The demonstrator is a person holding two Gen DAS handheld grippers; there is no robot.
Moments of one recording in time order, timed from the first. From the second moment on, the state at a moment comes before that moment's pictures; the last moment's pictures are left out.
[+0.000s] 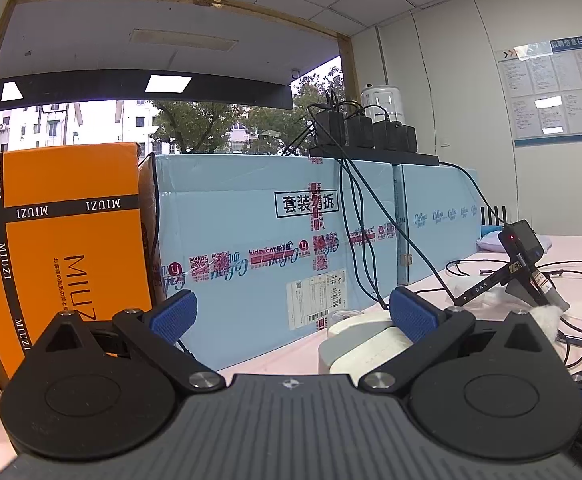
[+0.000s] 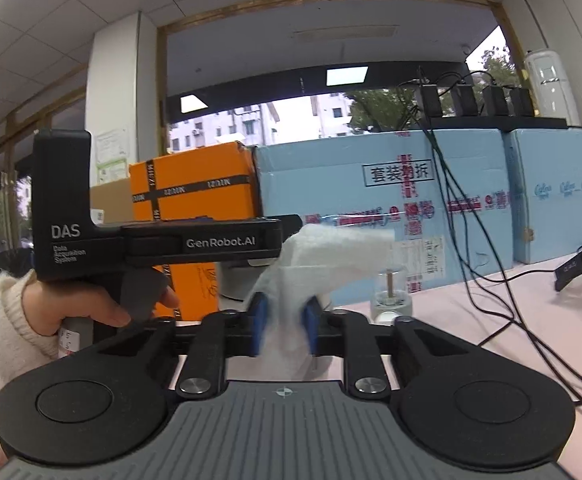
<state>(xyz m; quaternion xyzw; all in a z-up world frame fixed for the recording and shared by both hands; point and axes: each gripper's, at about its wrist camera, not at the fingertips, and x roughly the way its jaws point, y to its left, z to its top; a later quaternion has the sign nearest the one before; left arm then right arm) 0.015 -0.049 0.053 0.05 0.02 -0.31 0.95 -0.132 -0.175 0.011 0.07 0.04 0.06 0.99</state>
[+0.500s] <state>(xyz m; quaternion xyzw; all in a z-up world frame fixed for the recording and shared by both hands) 0.014 -0.048 0.053 0.05 0.02 -0.31 0.95 -0.129 -0.202 0.008 0.10 0.05 0.04 0.99</state>
